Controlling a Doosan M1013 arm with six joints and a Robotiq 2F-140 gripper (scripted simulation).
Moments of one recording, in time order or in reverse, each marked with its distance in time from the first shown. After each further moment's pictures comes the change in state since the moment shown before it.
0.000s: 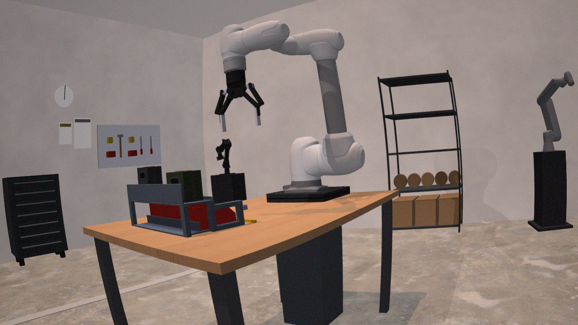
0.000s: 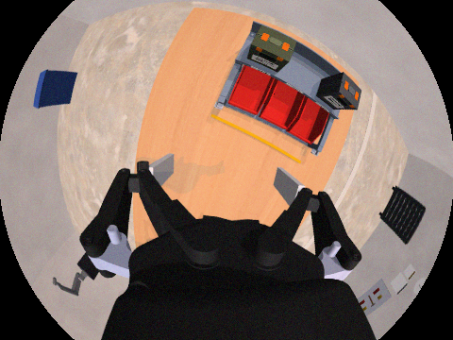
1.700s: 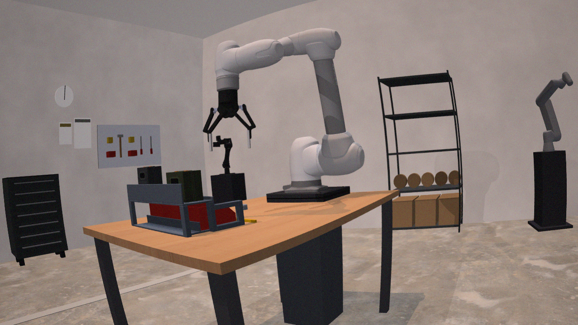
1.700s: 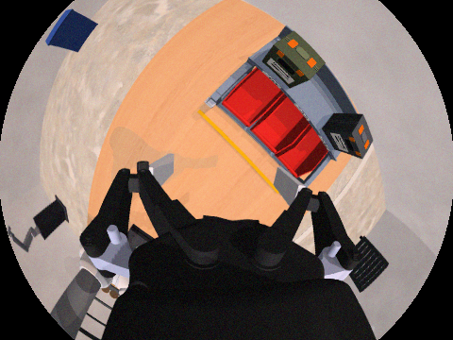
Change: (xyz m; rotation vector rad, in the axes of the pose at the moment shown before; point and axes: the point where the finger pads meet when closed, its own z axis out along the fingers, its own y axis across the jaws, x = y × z) arm 0.020 0.044 0.072 -0.060 0.025 -0.346
